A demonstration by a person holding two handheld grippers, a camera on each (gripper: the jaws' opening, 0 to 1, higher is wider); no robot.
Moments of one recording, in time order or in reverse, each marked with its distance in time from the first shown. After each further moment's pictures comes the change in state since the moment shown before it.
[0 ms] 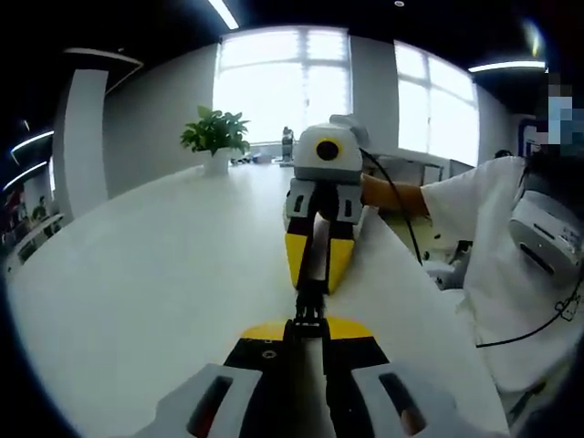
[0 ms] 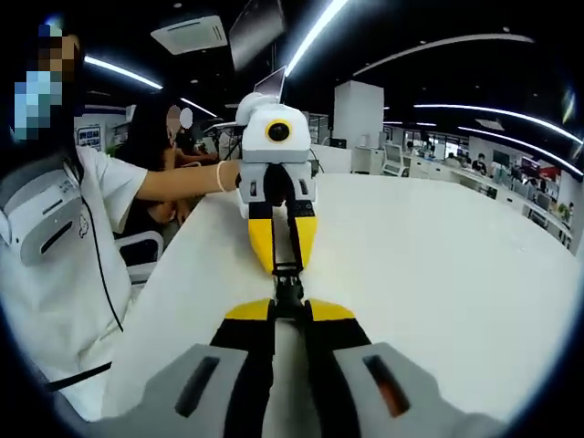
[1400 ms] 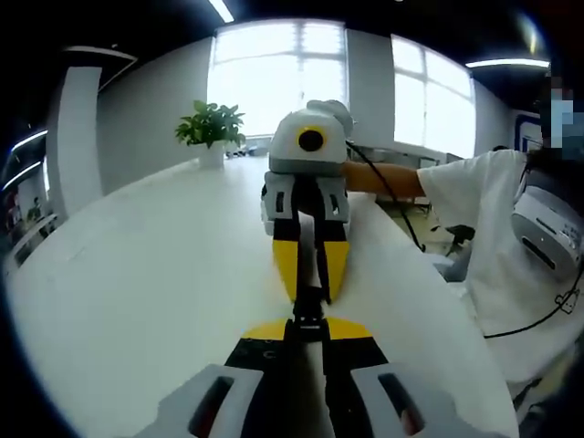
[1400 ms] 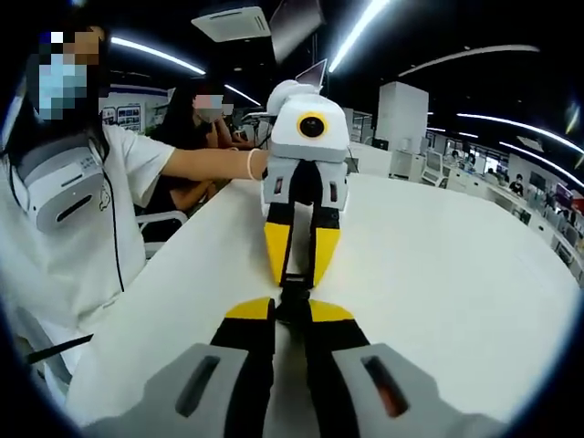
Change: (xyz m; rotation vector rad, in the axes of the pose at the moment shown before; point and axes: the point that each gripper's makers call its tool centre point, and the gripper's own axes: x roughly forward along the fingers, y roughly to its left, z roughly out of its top) left arm 0.005 0.015 0.000 0.013 0.046 -0.029; right arm 0.013 0.005 0.002 -0.143 0.039 0.182
